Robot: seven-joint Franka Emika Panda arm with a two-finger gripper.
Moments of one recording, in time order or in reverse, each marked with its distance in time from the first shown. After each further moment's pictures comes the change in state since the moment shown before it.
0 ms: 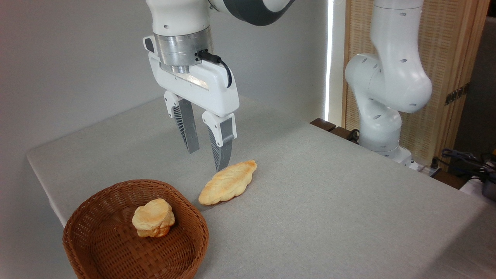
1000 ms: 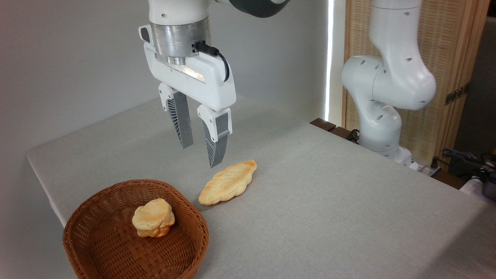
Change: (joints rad) arm 0.207 0.013 -0.182 0.051 -0.041 -0.014 0.035
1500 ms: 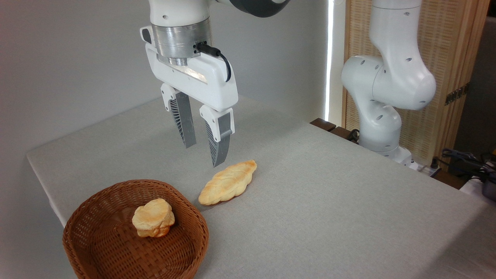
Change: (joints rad) arm 0.001 0.000 0.000 0.001 0.000 -0.020 0.001
